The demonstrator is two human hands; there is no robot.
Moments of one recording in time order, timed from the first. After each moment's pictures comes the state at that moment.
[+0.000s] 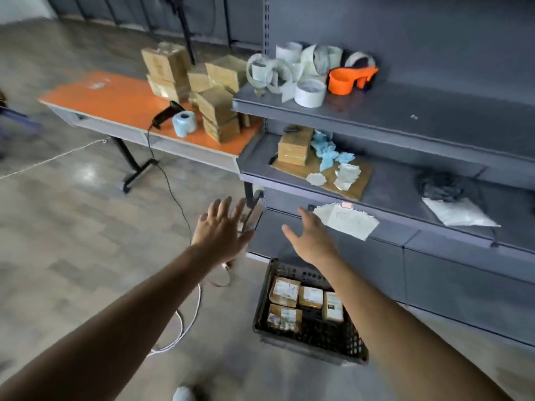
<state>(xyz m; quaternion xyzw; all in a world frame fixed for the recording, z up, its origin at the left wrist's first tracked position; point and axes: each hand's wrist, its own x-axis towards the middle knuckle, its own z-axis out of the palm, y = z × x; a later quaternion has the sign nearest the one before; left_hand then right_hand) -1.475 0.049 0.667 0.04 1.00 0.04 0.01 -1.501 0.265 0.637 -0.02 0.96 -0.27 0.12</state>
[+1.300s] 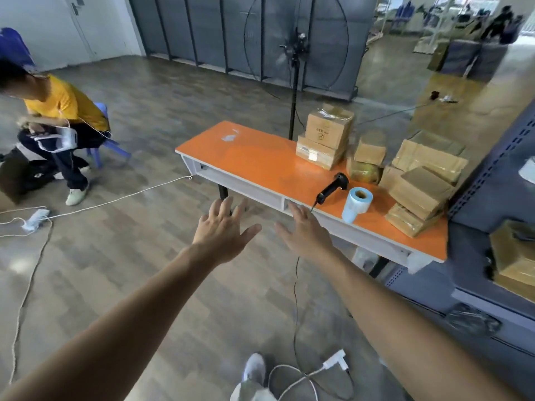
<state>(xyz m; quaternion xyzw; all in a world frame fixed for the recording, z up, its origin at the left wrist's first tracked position) -1.695 -0.613 0.712 -0.05 0.99 0.07 -0.06 -1.770 -0.424 0.681 -0.15 0.96 -0.23 0.09</state>
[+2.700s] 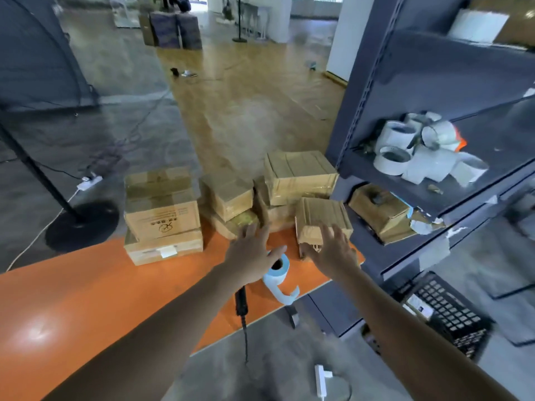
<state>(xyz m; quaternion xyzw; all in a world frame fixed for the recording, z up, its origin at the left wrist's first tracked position) -2.162 -0.443 0.695 0.46 0.87 0.13 0.15 -2.029 -0.284 0.674 0.44 0.88 -0.16 0.02</state>
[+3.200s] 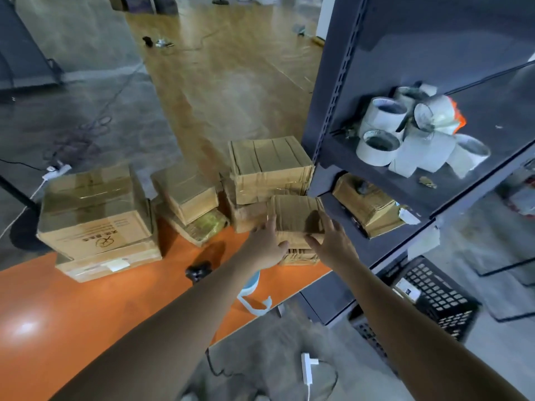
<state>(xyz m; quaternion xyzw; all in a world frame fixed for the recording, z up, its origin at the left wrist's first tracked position) -2.153 -0.299 0.651 0.42 0.84 0.18 0.31 -2.022 -0.169 0.631 0.46 0.85 -0.25 0.00</state>
